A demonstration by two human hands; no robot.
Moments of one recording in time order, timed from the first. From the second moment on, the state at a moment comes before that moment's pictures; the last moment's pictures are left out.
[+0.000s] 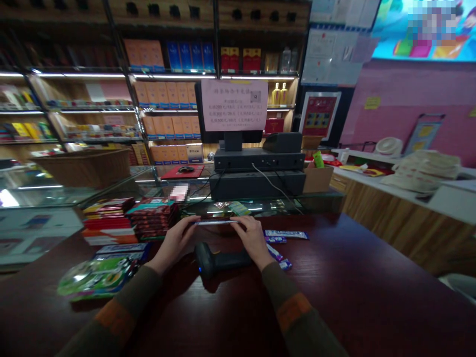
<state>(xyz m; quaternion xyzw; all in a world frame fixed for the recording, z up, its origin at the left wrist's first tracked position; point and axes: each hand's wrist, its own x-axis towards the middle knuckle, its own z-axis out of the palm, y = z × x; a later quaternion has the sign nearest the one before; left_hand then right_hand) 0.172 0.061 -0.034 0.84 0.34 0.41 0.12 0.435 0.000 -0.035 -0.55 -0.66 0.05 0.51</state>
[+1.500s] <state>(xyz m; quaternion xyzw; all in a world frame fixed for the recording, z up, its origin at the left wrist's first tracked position) 0.134 0.051 -0.042 0.79 0.40 0.40 -0.24 0.436 -0.021 -0.044 -0.54 -0.76 0.04 0.37</state>
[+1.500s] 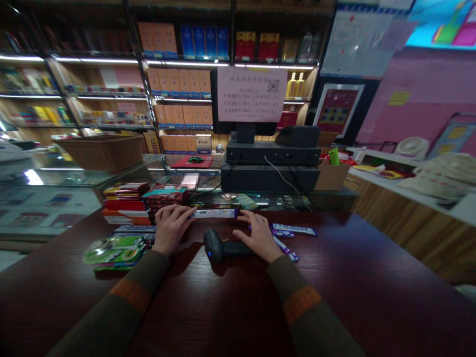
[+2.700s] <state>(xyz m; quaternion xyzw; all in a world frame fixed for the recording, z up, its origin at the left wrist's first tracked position) 0.128 0.052 -0.052 0.77 0.42 0.40 -0.26 0.410 -0.044 -0.026 -0.43 -0.86 0.00 0.28</state>
